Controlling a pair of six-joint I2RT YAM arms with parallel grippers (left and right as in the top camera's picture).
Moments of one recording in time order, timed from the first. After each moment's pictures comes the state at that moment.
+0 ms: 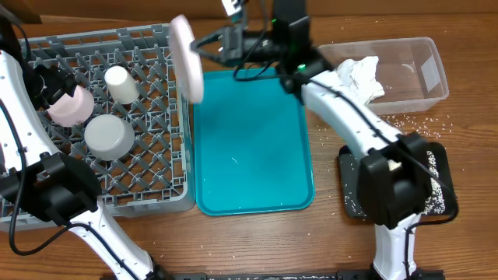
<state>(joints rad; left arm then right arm) 0.49 2.21 2.43 -1.67 -0.08 -0.48 0.50 2.12 1.81 0.27 -1.05 1.11</state>
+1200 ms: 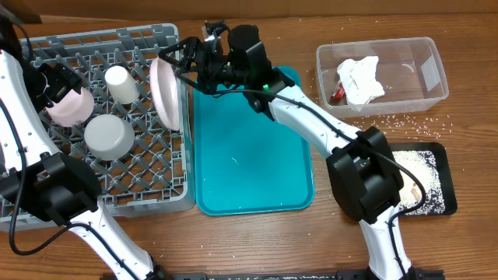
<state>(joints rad) 0.49 2.21 2.43 -1.69 0.02 -0.48 0.61 2.23 1.81 0.24 -0.74 1.30</state>
